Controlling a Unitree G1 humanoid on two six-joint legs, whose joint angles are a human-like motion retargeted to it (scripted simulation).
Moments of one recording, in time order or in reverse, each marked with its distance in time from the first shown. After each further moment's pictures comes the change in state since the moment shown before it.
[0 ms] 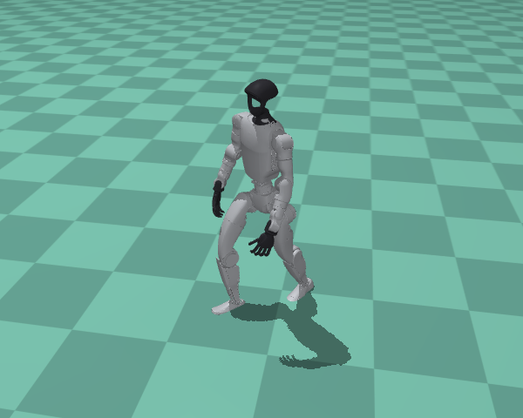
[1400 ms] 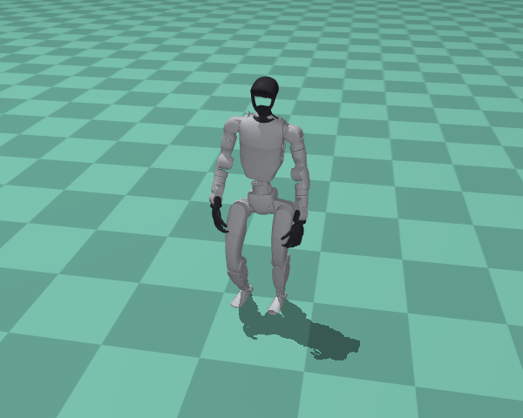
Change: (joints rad) left arm 0.014 -0.047 -0.050 -0.003 0.149 0.055 -0.047; right arm -0.054 0.044 0.098 0.053 -0.087 0.026 0.037; waist 0.140 0.025 0.119; left_leg -0.102 -0.034 -0.090 0.036 -0.008 0.067; right_leg 0.446 -0.014 0.106 0.084 -0.257 -0.057
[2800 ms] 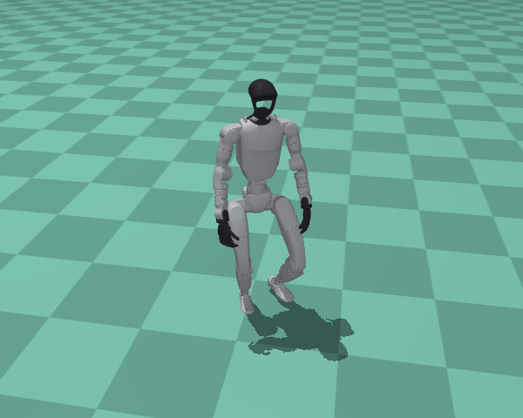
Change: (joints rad) left arm -0.031 -0.061 -0.059 0.088 -0.077 0.013 0.117; right arm -0.050 -0.087 -0.018 -0.081 0.144 0.009 -0.109; waist 0.014 0.168 0.087; left_leg -0.524 0.452 0.240 0.980 -0.286 0.029; right_leg -0.030 0.268 -0.053 -0.030 0.010 -0.045
